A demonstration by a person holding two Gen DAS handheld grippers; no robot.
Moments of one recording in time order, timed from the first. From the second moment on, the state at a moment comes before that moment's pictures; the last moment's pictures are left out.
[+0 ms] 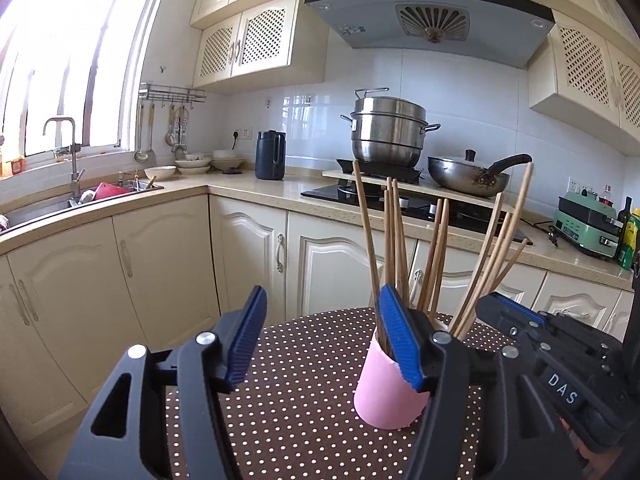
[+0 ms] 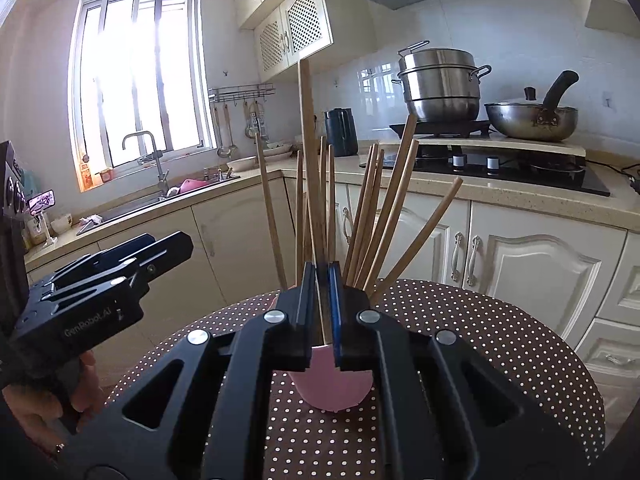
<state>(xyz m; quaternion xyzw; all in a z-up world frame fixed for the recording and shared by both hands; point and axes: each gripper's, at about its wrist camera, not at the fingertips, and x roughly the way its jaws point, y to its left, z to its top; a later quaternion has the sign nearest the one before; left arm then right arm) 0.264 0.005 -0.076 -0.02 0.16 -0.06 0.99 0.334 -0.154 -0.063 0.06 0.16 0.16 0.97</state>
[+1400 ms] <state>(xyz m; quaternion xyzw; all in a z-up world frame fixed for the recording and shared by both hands) 0.080 0.027 -0.015 0.02 0.06 0.02 1.00 0.160 -0.110 -0.005 0.00 0.07 0.13 0.99</state>
